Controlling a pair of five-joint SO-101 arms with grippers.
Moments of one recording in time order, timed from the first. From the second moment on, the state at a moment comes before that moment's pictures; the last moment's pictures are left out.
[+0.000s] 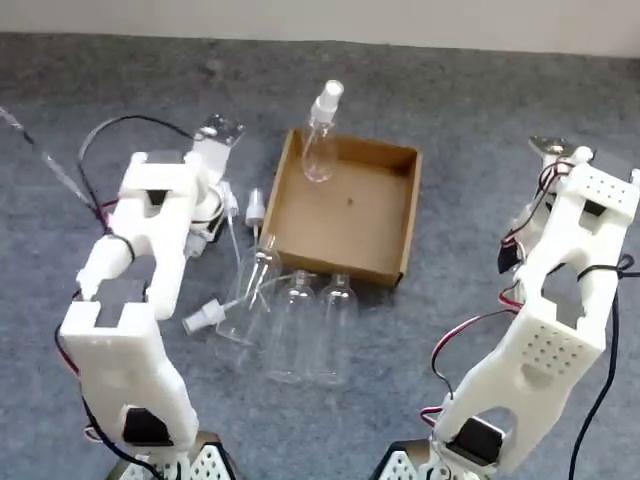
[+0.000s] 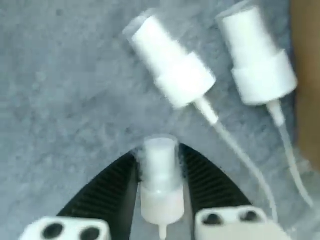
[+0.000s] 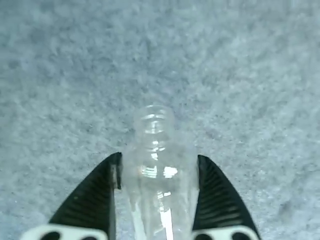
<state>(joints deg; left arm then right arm) -7.6 21.8 4.0 65.0 -17.6 22.9 31.6 -24.5 92.2 32.0</state>
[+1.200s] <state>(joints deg) -8.2 -38.2 40.7 73.8 -12.0 22.9 31.6 -19.4 91.5 34.8</state>
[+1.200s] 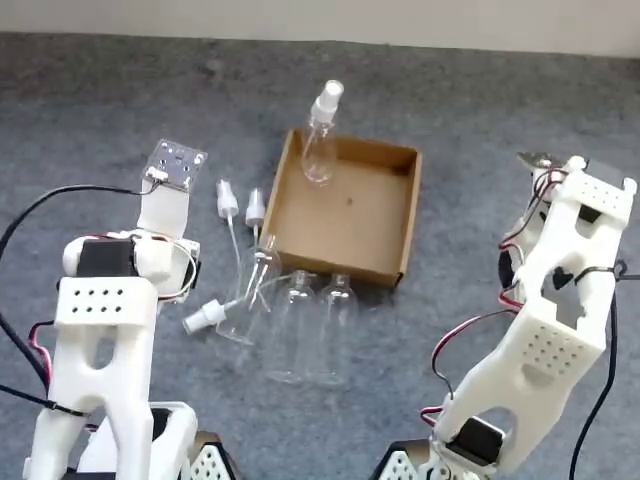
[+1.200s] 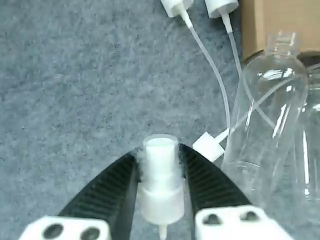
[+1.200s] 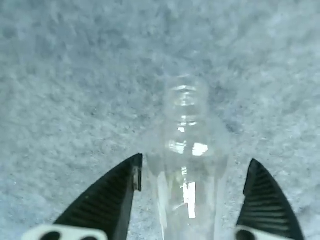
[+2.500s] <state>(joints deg) -8.2 -38.2 40.9 73.0 -12.0 19.0 31.6 -15.6 83.8 34.9</state>
